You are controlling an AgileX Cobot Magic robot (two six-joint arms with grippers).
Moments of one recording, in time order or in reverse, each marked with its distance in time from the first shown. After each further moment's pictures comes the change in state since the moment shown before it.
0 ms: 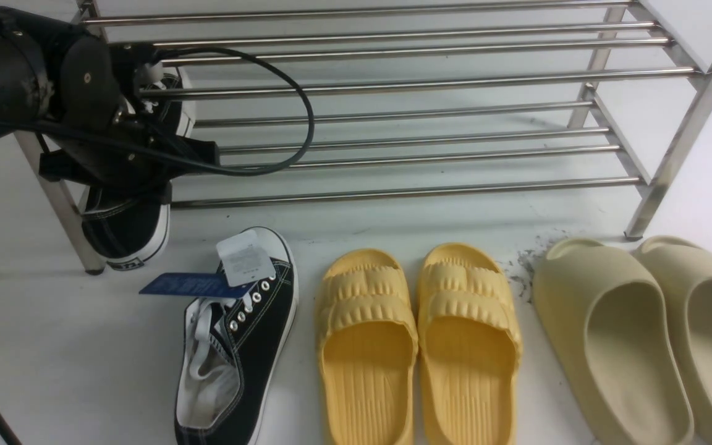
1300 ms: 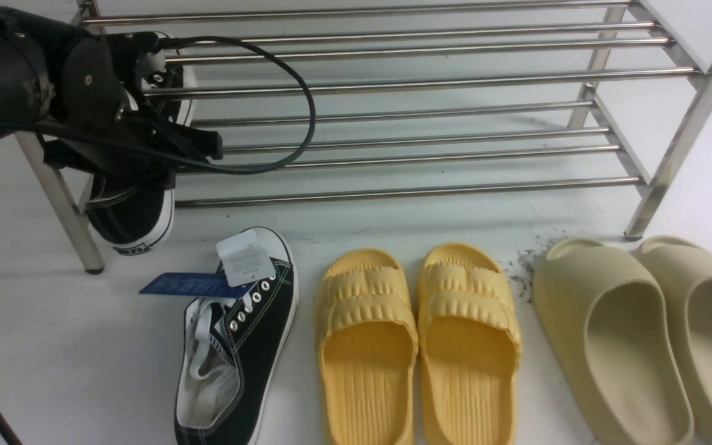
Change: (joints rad) right arm 0.000 0.000 0.000 0.000 0.000 0.000; left arm 0.000 0.001 0.000 0.024 -0.075 -0.001
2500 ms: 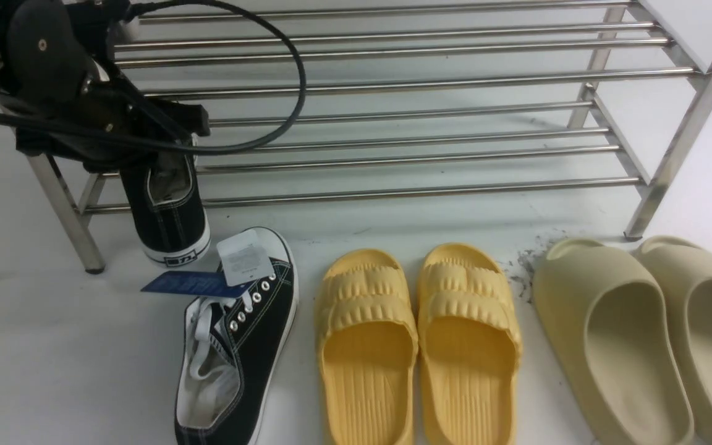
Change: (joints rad) right arm 0.000 0.000 0.000 0.000 0.000 0.000; left arm 0.000 -0.099 -0.006 -0.061 0.105 0.002
